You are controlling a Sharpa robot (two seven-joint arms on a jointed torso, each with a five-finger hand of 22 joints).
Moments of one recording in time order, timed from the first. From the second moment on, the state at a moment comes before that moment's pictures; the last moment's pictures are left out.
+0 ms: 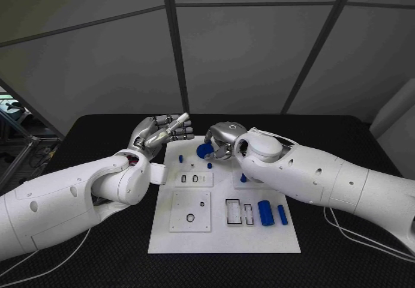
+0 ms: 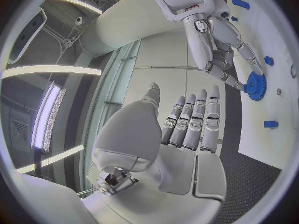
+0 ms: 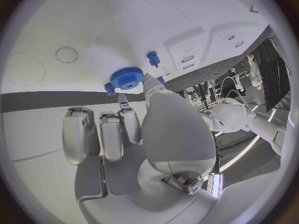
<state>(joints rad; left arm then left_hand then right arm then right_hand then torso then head) 1.11 -0.87 0.09 1.61 -0.10 -0.45 0.45 1.34 0.04 0.01 0.15 0.05 0.80 0.21 0.09 0.06 0.88 0.21 0.08 0.06 0.92 0.17 0.11 0.09 0.19 0.82 0.27 0.28 0.11 1.19 -0.40 0.07 1.19 -1.76 -0.21 -0.25 1.34 -0.13 0.10 0.25 0.20 0.87 0.16 0.07 0.07 1.43 0.07 1.41 1.31 1.46 -0.01 1.54 1.31 0.05 1.47 0.10 1.48 1.31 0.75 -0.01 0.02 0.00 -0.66</state>
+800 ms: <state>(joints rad) 1.11 -0.88 0.09 1.60 -0.09 -0.45 0.45 1.34 0.04 0.01 0.15 0.05 0.80 0.21 0.09 0.06 0.88 0.21 0.08 0.06 0.92 0.17 0.11 0.09 0.19 0.82 0.28 0.28 0.11 1.19 -0.76 0.07 1.33 -1.41 -0.39 -0.04 1.37 -0.14 0.09 0.25 0.30 0.91 0.15 0.07 0.07 1.39 0.06 1.37 1.31 1.46 -0.01 1.52 1.31 0.05 1.42 0.10 1.43 1.26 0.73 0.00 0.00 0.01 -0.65</state>
